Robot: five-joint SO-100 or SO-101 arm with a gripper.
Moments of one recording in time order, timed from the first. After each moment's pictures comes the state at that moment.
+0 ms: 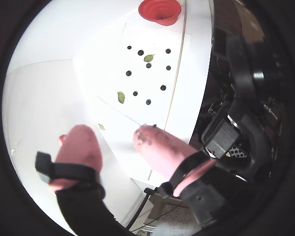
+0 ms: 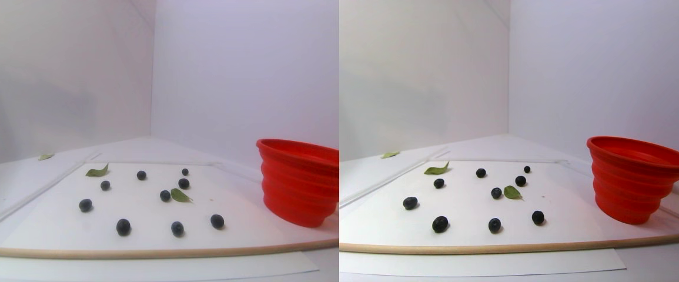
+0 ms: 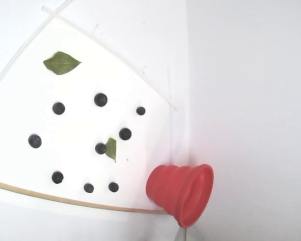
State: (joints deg) arm 16.3 191.7 104.2 101.7 -10.3
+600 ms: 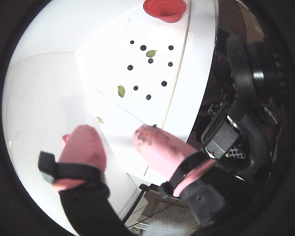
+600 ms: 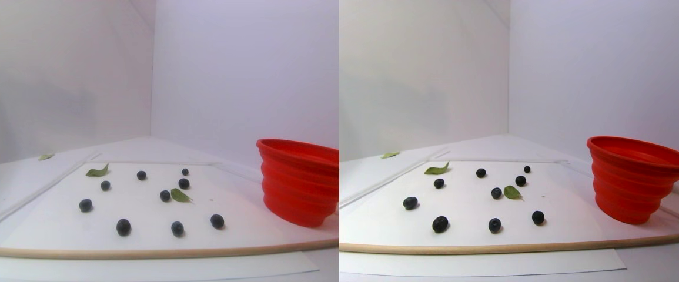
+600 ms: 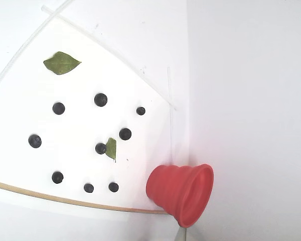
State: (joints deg) arm 12.7 191.7 104.2 101.2 -10.9
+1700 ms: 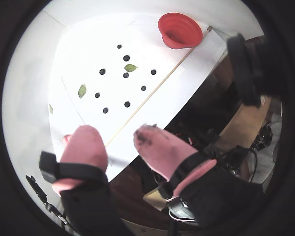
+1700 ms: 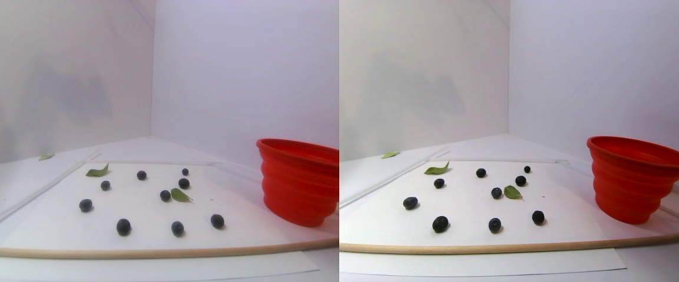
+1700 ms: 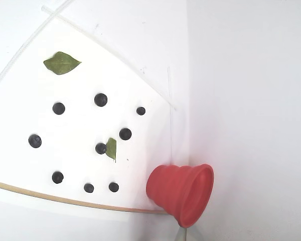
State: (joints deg) arm 9.0 173.8 111.9 85.6 -45.4
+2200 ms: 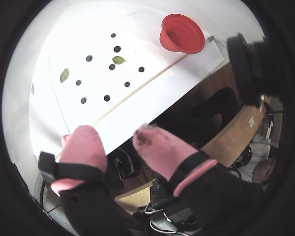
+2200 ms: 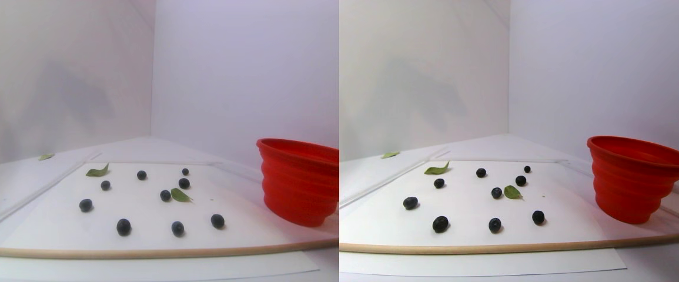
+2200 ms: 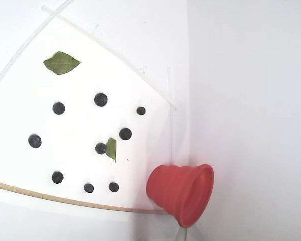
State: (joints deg) arm 7.2 170.6 117.1 83.4 -56.9
